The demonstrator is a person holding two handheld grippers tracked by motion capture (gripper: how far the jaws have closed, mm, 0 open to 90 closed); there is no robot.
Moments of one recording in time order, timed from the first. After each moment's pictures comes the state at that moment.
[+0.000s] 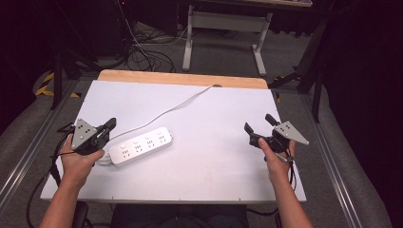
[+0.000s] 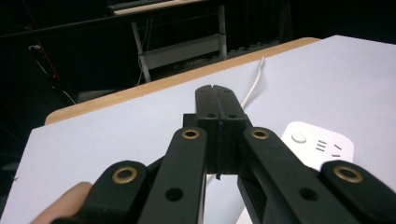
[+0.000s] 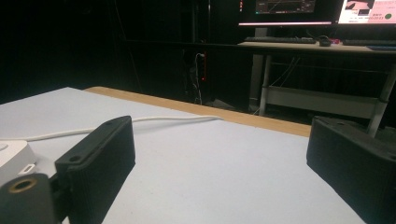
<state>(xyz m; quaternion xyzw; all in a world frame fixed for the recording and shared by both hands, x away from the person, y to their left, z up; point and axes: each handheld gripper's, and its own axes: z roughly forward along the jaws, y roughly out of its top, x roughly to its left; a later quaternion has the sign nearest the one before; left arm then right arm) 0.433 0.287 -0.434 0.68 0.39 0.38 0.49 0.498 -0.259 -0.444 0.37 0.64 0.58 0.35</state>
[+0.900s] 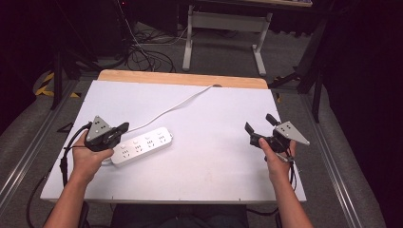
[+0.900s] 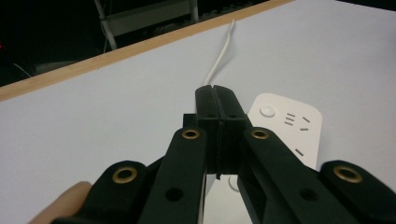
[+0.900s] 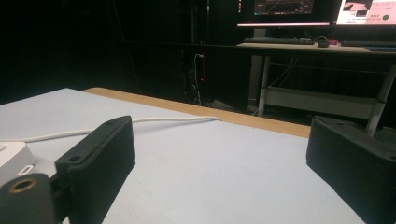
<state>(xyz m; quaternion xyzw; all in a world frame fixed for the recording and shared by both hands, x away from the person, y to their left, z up) 0.450 0.267 -0.438 0.74 0.39 0.30 0.46 0.498 -0.260 -0.444 0.37 0.63 0.58 0.35</state>
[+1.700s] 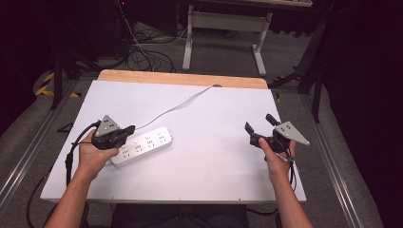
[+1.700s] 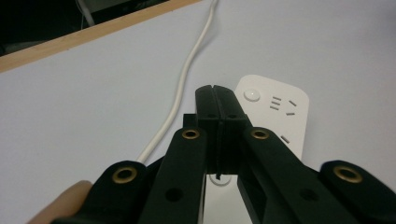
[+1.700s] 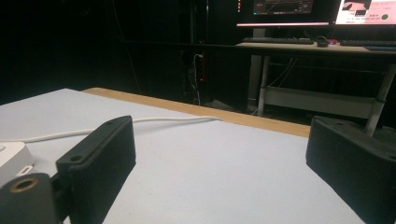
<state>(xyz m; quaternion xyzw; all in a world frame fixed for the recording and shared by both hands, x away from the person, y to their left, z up) 0.462 0.254 -0.440 0.77 0.38 0.26 0.44 0.498 -0.260 -0.444 0.37 0.63 0.58 0.35</state>
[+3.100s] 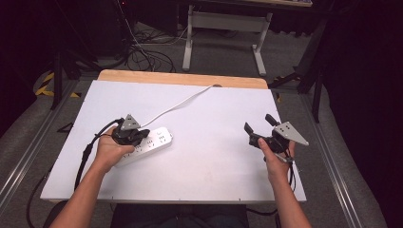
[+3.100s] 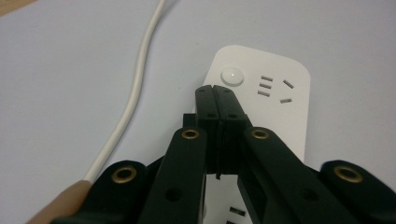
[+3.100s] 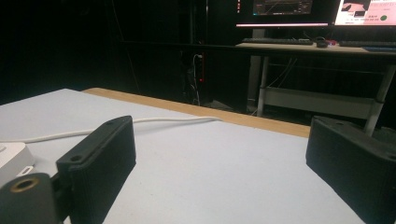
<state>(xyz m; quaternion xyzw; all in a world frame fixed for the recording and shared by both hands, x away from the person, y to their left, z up) 0.493 0.220 -0.458 0.83 0.36 0.21 0.37 0.497 -0.257 -0.444 0.37 0.63 0.58 0.35</state>
